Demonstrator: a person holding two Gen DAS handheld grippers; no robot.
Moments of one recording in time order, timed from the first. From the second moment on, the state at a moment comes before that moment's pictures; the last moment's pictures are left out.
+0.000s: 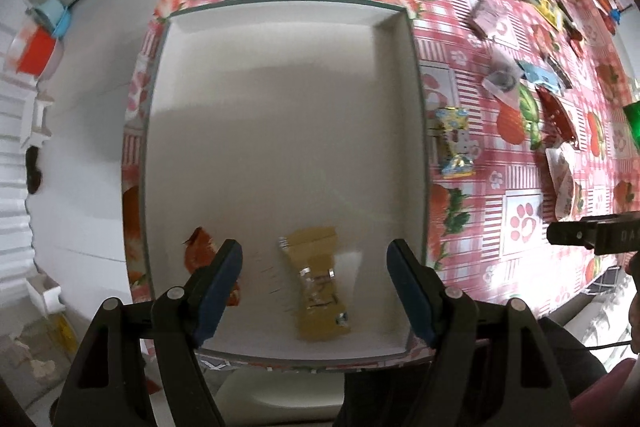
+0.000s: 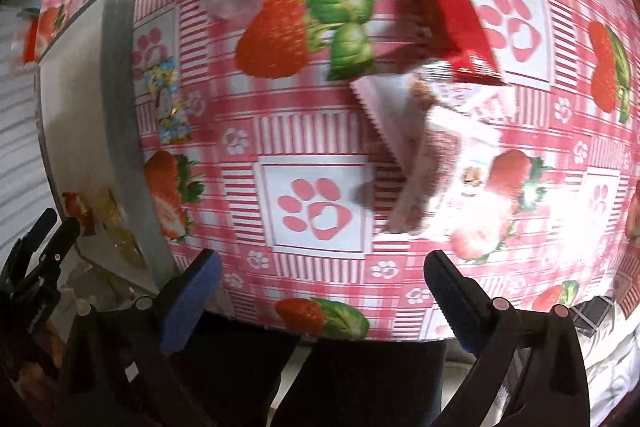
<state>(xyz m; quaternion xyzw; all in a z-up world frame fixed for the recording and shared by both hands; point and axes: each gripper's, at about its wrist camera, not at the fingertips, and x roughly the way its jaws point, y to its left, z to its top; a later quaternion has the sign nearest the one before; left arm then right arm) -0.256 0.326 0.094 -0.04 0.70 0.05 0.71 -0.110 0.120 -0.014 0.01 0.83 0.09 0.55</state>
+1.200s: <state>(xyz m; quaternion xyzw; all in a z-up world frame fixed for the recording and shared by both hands) -0.194 0.227 0.077 0.00 0.73 -0.05 0.69 -0.159 -0.061 -0.003 0.08 0.84 0.02 0.54</state>
